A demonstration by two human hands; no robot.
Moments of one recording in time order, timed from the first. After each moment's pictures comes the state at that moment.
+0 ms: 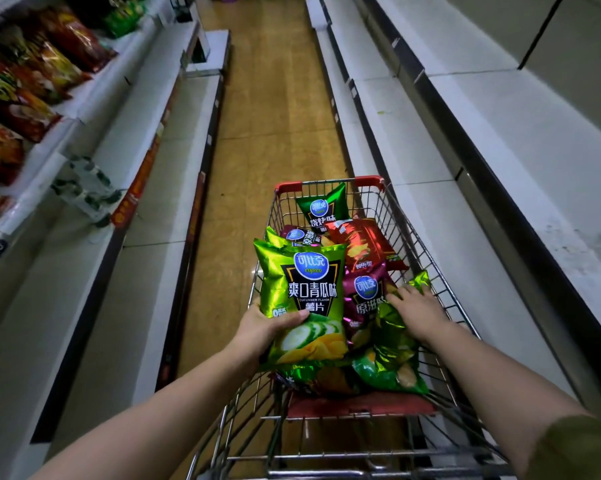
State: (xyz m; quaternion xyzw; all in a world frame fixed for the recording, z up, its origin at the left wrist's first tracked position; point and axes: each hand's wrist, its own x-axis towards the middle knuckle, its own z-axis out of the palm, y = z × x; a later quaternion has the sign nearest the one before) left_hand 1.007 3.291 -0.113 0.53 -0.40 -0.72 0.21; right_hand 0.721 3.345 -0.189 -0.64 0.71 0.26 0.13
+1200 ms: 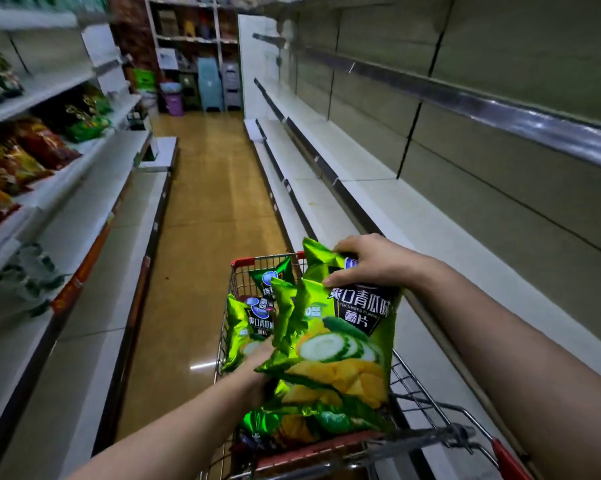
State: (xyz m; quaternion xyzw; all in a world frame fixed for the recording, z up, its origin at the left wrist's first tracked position) left_hand 0.984 3.346 -0.021 0.39 -0.41 -0.82 0.13; right_hand 0.793 3.384 0.128 -0.61 0.76 -0.12 0.21
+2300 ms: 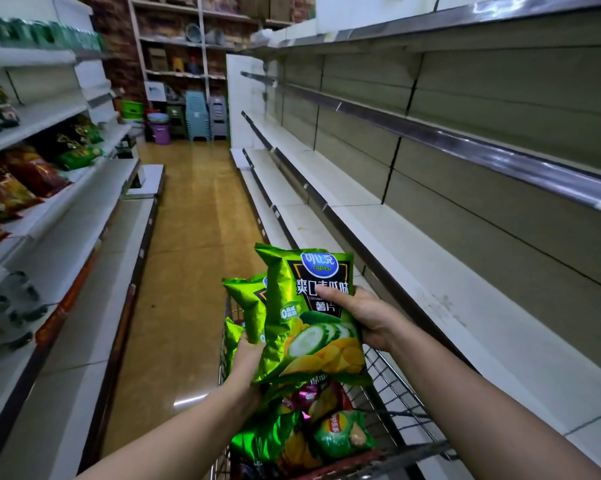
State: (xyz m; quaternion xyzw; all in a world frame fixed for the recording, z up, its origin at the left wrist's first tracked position) left_hand 0.995 3.300 -0.026 0.49 -0.47 -0.68 0.28; right_hand 0.848 3.397 0.086 -0.27 0.62 -0.52 0.51
